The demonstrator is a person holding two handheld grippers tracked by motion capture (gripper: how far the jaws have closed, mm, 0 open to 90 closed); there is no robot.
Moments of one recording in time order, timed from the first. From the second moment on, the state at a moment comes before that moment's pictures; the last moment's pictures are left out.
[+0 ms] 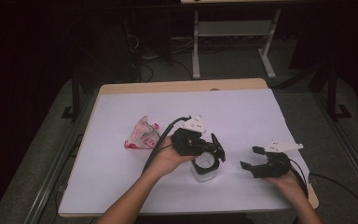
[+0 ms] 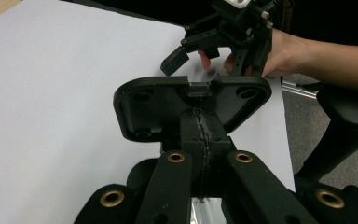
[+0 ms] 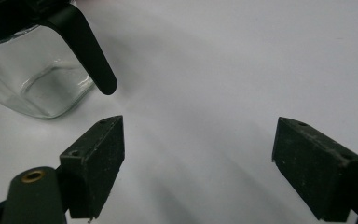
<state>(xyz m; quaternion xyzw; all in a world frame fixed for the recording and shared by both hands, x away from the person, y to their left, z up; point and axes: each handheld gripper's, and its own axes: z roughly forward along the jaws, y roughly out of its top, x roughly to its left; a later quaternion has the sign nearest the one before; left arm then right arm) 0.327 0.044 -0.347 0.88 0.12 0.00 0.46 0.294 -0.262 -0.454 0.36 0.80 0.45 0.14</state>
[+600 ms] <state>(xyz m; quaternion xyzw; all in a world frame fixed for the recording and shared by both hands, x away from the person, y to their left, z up) 0.332 0.026 -0.348 0.89 0.12 -0.01 0.44 0.293 -0.260 -0.453 0.36 0.80 0.45 0.14</state>
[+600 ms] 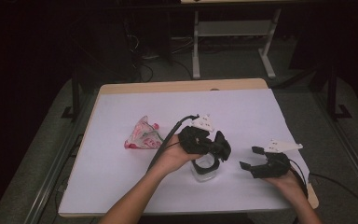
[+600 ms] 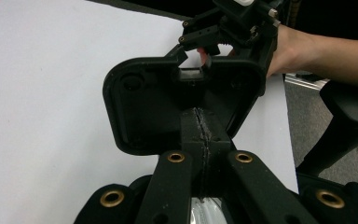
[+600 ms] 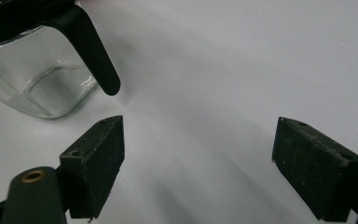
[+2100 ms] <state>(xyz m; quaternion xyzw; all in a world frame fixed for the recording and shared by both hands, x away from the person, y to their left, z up) 0.337 0.019 -0.345 0.89 0.12 -0.01 0.44 0.293 -0.261 -0.453 0.36 0.80 0.45 0.14</state>
